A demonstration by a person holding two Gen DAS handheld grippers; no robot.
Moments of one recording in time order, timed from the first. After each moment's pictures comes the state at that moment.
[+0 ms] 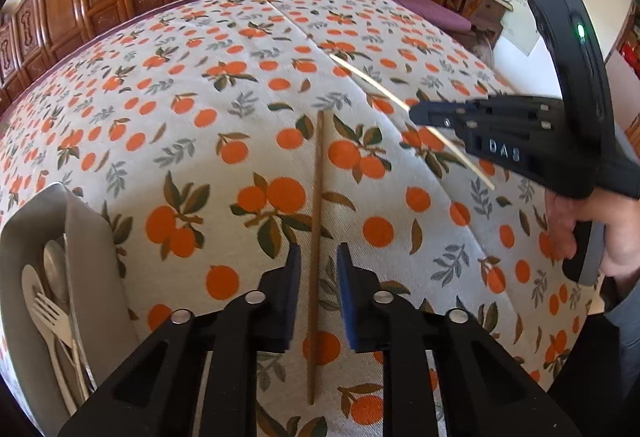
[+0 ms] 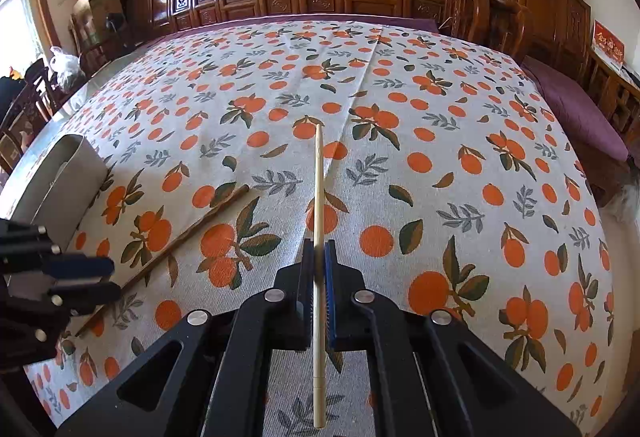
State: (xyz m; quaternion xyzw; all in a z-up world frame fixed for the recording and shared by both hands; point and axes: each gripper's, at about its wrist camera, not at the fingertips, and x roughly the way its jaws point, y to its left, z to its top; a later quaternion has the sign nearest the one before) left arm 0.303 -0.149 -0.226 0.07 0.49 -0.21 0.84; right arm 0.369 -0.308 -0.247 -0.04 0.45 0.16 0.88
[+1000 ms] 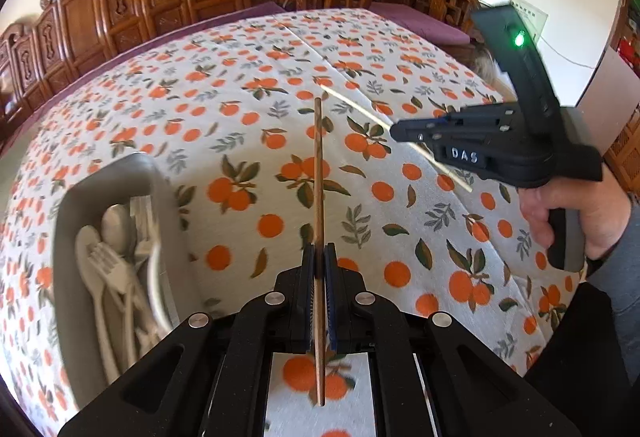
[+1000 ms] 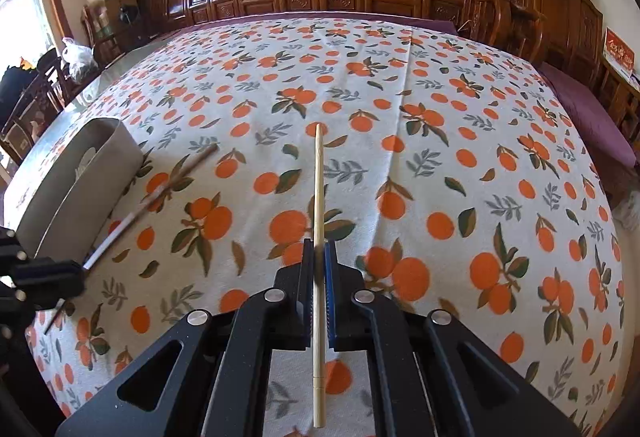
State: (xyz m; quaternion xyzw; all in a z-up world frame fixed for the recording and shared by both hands) left arm 0.244 -0.106 -0.185 0.07 0.45 -0.19 0.87; right arm 0.340 -0.267 -0.238 -0.04 0.45 0.18 0.87
